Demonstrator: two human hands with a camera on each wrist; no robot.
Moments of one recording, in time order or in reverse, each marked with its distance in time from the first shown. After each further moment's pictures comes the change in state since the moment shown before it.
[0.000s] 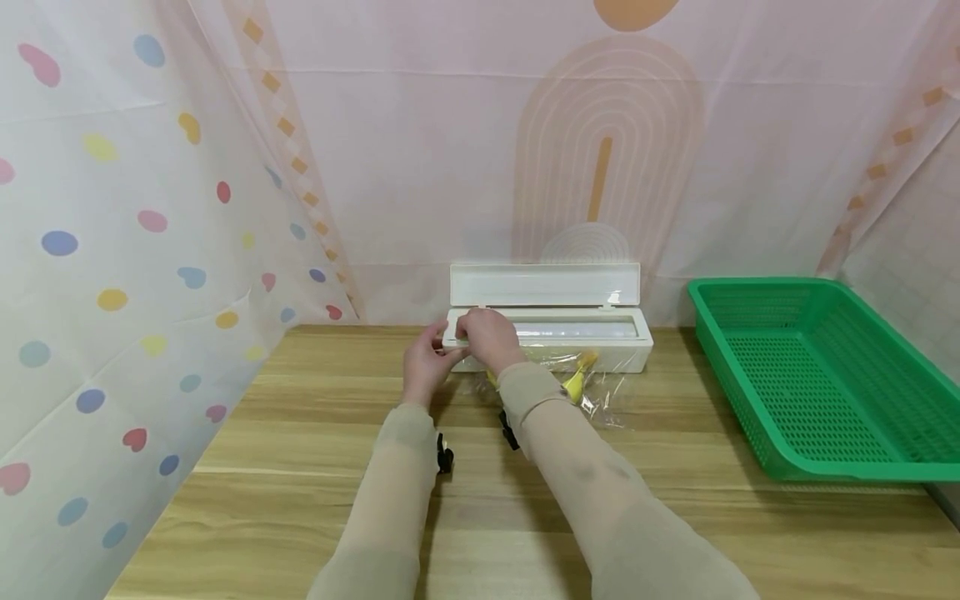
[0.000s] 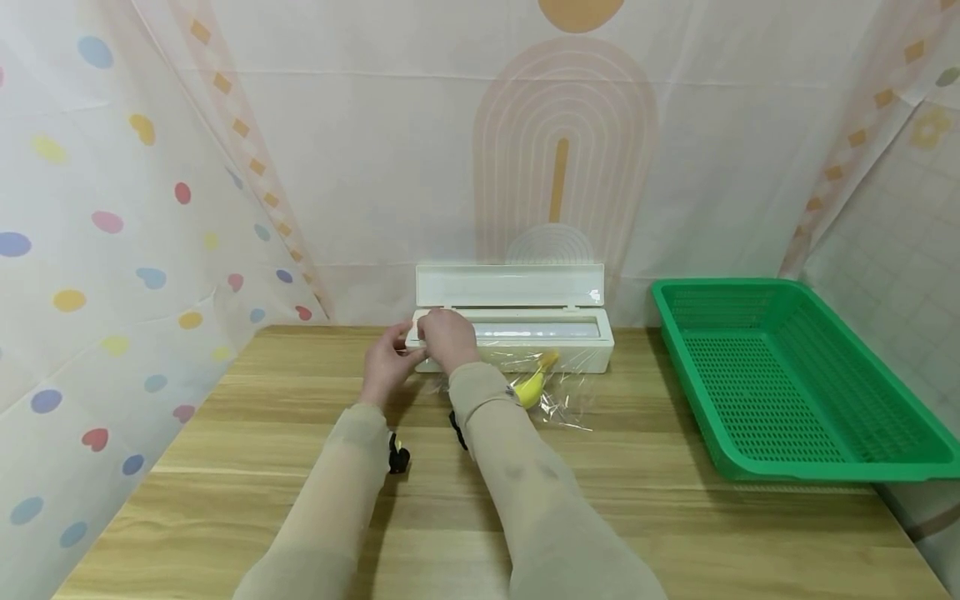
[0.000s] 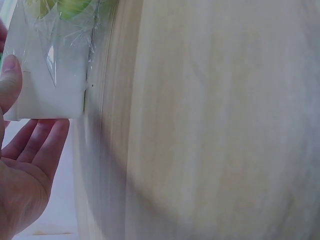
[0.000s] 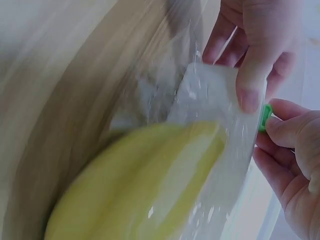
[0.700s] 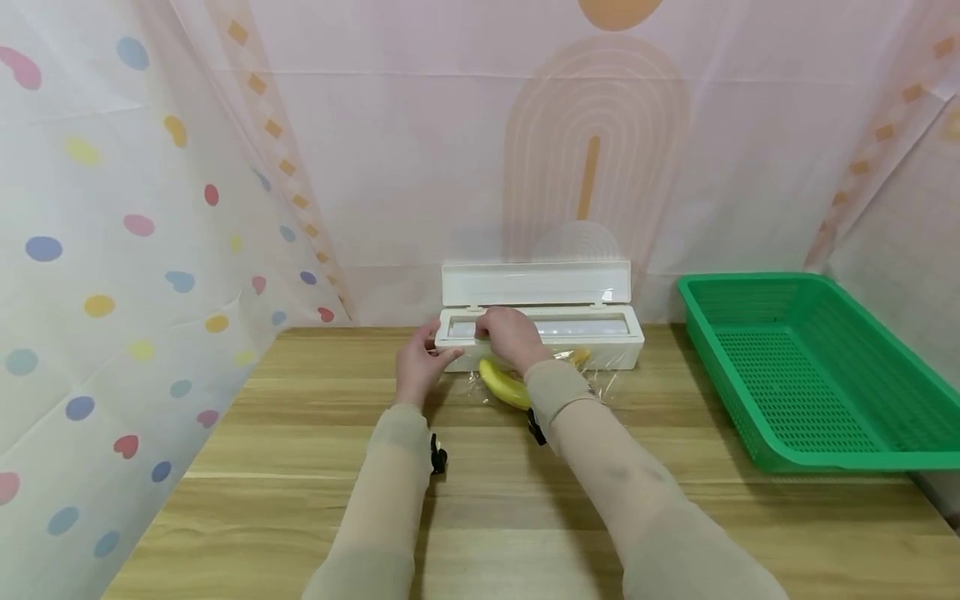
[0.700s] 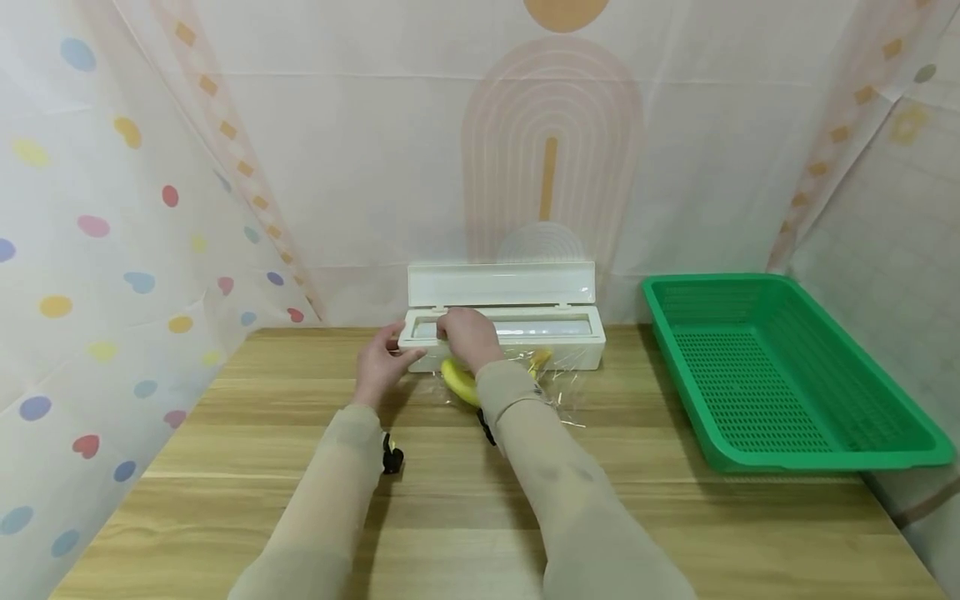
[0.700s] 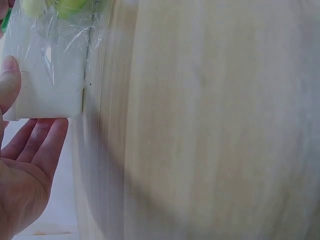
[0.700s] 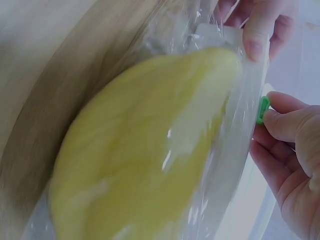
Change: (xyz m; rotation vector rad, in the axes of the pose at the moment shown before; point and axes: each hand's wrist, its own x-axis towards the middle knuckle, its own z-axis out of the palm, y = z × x) left_hand 0.001 -0.004 0.005 -0.025 -0.001 -0.020; right_hand -0.019 0.038 -0.009 0.051 0.007 -0.010
